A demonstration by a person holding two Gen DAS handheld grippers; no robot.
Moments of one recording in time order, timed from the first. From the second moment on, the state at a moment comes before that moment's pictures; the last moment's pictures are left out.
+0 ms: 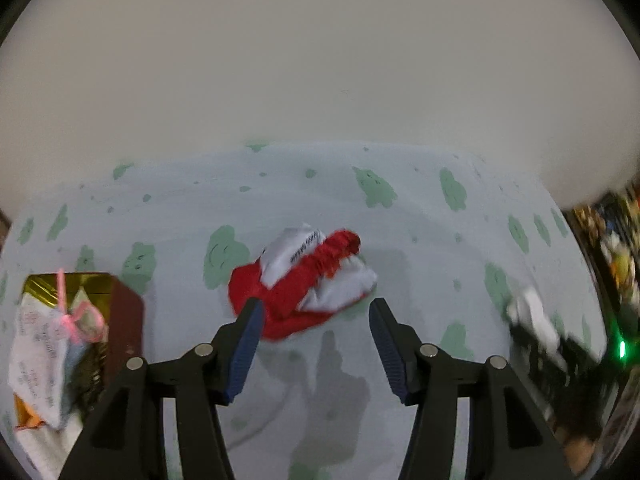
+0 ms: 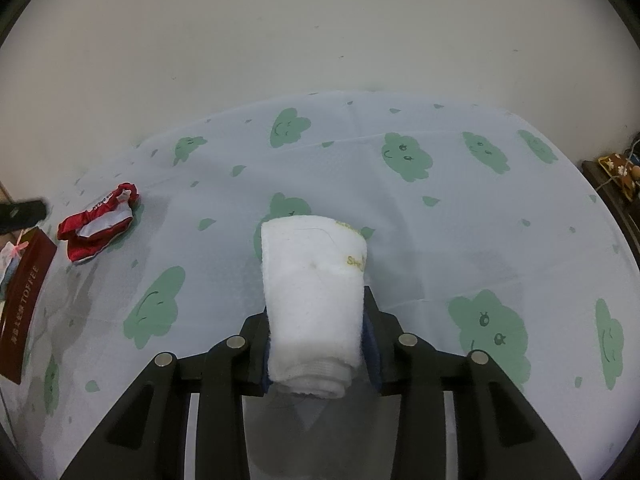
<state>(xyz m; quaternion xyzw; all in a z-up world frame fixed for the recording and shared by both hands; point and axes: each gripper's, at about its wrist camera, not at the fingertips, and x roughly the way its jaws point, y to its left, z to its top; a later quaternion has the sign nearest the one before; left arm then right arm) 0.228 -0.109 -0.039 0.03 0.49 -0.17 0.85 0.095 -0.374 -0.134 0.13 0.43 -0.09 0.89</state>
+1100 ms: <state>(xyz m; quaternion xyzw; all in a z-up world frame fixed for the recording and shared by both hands) 0.238 -0.133 -0.109 0.05 0.51 -0.22 0.83 0.099 -0.369 -0.134 0.12 0.44 -0.08 0.89</state>
